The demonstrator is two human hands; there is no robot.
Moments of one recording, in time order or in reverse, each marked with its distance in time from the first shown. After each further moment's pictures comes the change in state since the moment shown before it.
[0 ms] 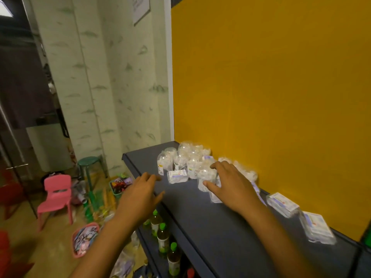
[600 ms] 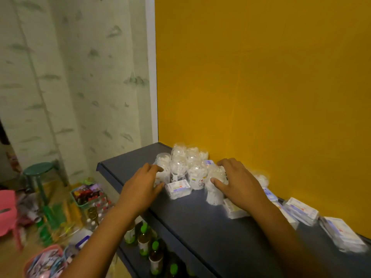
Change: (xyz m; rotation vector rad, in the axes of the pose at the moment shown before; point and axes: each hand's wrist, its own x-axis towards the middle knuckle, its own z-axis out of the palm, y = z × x) left_hand 0.127 -0.078 0.045 -0.191 -0.054 0.145; right_hand 0.072 -0.007 0.049 -0.146 0.034 0.199
